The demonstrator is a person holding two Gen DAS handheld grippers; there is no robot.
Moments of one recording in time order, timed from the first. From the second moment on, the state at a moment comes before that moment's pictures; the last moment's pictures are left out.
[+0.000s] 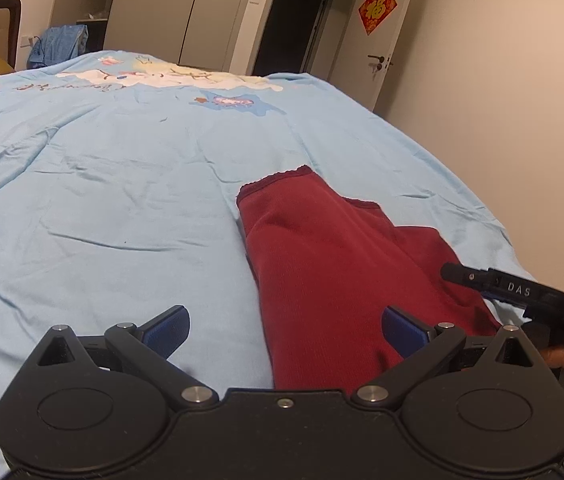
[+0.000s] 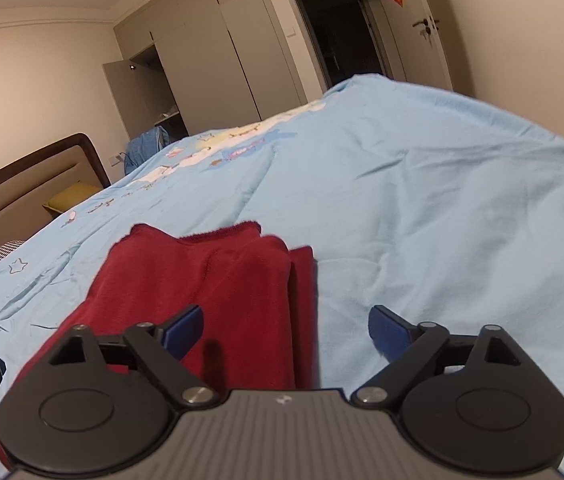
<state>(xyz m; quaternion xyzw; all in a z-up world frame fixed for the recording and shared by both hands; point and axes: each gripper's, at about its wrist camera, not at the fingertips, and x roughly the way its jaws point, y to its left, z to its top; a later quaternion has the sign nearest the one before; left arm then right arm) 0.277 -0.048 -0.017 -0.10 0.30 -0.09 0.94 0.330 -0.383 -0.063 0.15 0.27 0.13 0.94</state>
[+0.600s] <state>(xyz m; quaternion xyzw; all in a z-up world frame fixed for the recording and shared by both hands) 0.320 -0.048 -0.038 -0.11 0.37 -0.12 0.92 0.320 -0.378 -0.083 0.16 0.24 0.18 0.94</state>
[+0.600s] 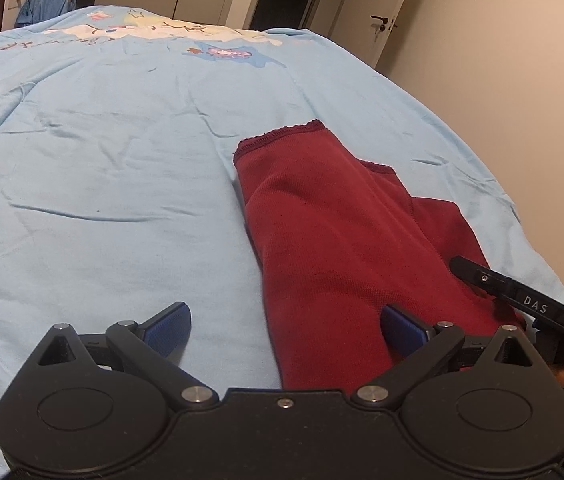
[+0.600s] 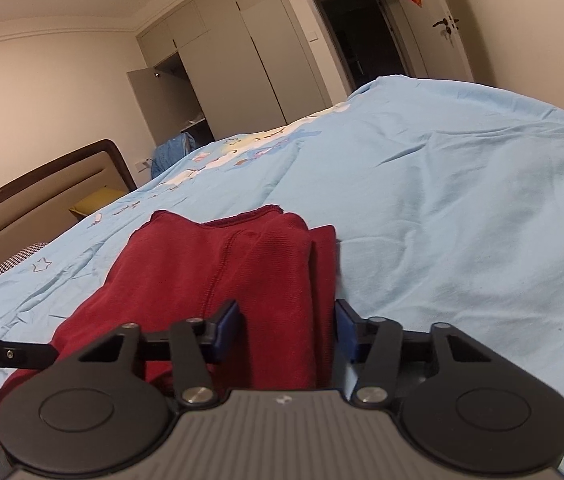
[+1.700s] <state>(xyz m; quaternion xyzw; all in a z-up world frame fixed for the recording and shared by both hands) 0.305 -0.051 0.036 -0.02 0.30 -0.11 0.95 0.291 -0.285 0.001 0.01 0.11 0.21 0.97</state>
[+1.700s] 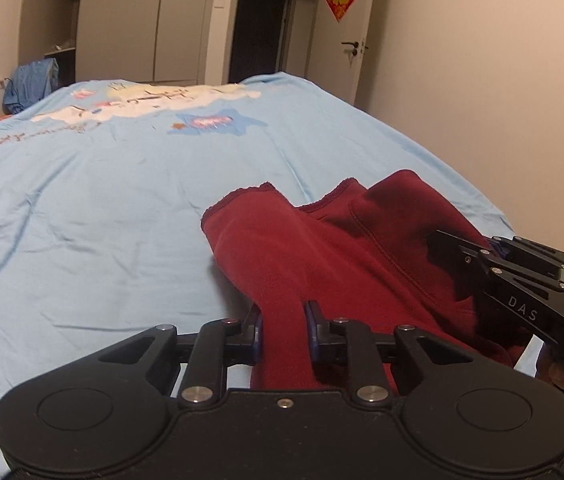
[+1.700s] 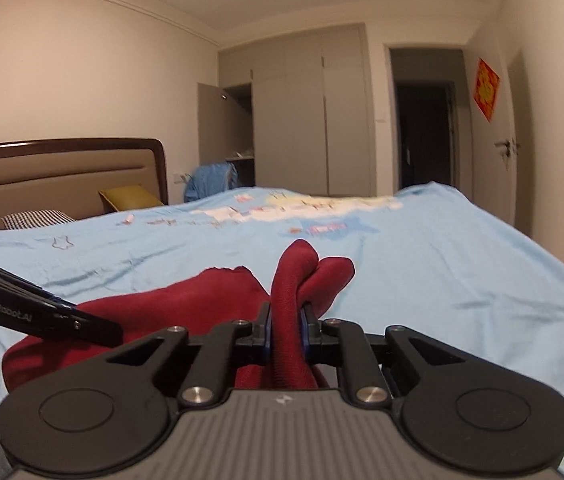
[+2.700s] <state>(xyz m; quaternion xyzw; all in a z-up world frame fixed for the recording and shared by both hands) 0.348 0.061 -0.016 0.01 0.30 0.03 0.95 0.422 -0.170 -0.063 0.03 0.21 0.23 0.95</state>
